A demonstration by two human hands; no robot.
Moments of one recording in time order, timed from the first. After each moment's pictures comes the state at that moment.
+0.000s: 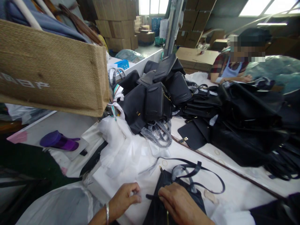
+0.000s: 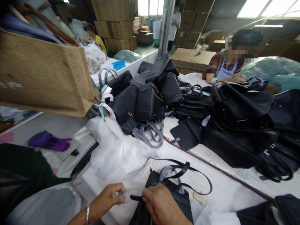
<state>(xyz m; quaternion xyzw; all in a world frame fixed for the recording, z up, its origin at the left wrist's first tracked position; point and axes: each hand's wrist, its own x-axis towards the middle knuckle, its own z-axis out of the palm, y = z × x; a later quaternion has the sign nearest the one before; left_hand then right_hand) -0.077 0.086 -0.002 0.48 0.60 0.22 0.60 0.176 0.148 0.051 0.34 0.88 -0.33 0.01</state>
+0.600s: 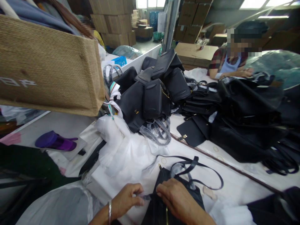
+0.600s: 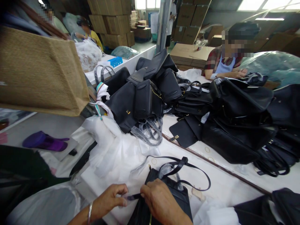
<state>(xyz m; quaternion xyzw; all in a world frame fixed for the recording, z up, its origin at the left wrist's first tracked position) -0.064 0.088 -0.013 0.43 0.54 0.23 0.69 0.174 0.155 0.048 0.34 0.88 -0.34 0.02</state>
